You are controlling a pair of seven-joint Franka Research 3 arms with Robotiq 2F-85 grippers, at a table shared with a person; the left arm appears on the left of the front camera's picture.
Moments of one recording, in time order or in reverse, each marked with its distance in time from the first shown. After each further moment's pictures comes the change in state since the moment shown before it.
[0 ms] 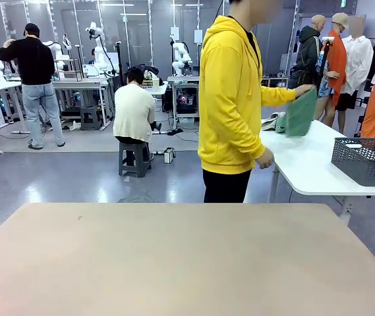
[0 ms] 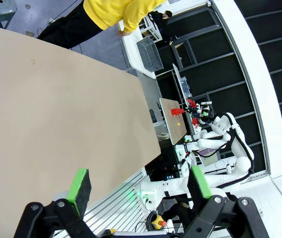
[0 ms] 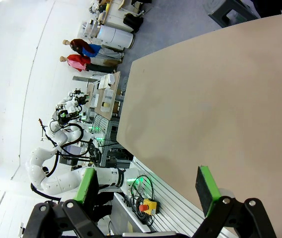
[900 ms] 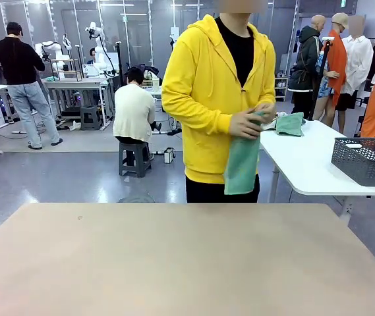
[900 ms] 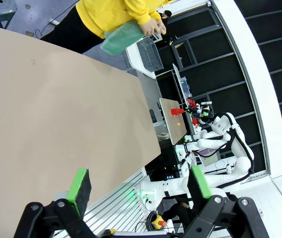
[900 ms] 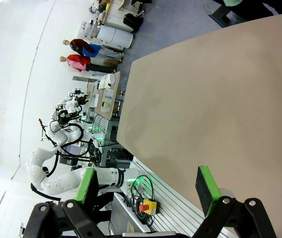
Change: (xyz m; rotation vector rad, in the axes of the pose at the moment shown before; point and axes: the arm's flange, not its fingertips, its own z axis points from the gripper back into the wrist) left arm 0.000 0.000 0.000 0.000 0.000 0.000; right arm 0.000 0.000 0.000 0.000 0.000 0.000
